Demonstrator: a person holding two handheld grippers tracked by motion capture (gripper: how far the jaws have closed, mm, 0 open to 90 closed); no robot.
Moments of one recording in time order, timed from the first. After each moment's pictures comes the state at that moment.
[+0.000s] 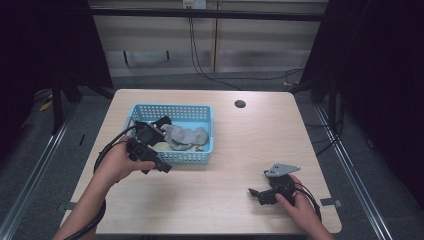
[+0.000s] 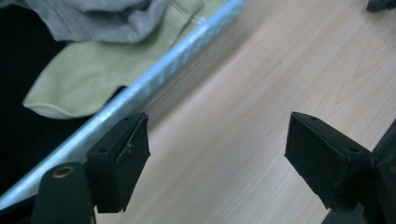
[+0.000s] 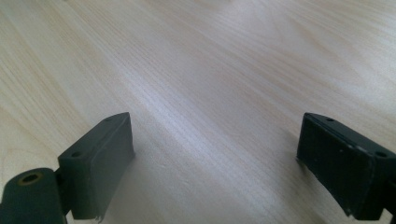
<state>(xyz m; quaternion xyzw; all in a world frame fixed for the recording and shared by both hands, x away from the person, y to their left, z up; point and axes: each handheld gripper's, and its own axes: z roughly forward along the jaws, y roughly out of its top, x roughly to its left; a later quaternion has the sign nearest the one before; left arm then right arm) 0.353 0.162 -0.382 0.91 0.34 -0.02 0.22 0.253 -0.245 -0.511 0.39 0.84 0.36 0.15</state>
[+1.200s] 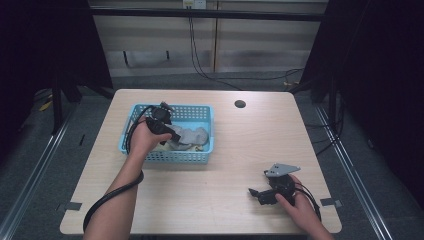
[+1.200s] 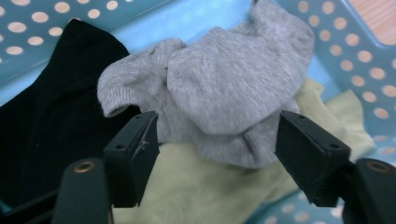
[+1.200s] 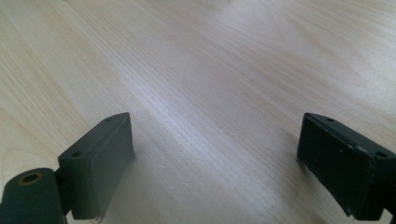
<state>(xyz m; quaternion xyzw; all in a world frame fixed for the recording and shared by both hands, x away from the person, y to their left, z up) 0.448 0.135 -0.428 0.87 0.44 0.06 0.23 0.253 -0.245 -0.511 0.39 0.84 0.36 0.15</state>
